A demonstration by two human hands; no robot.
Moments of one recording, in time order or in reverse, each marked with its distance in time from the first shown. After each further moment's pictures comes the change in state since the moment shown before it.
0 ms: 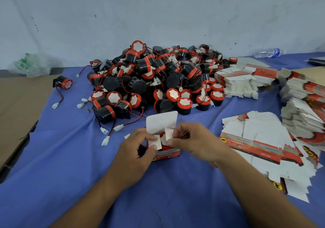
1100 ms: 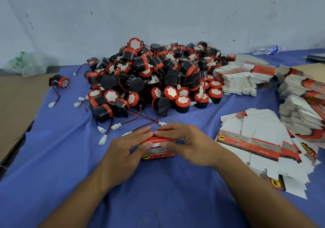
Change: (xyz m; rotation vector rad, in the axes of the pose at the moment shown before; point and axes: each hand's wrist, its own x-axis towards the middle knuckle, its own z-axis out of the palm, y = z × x) left_hand 0.004 -0.005 -0.016 0.147 -0.072 0.138; right_hand 0.001 0.006 0.005 -0.308 -0.057 -0.410
